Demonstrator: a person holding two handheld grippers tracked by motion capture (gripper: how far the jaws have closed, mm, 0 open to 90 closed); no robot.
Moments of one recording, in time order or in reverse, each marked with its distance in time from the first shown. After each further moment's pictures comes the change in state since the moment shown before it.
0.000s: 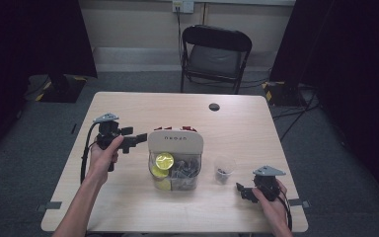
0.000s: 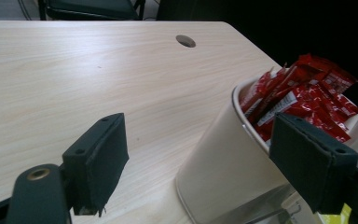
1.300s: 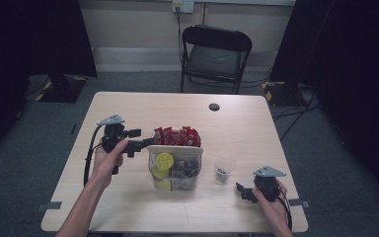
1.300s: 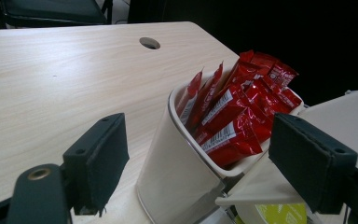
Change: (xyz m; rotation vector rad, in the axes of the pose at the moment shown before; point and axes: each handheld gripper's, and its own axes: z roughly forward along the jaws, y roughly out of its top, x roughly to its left) left arm -0.023 0.001 -0.003 -0.002 -0.100 0.047; right arm 0.000 -0.002 0.001 -0.019 0.004 -0.007
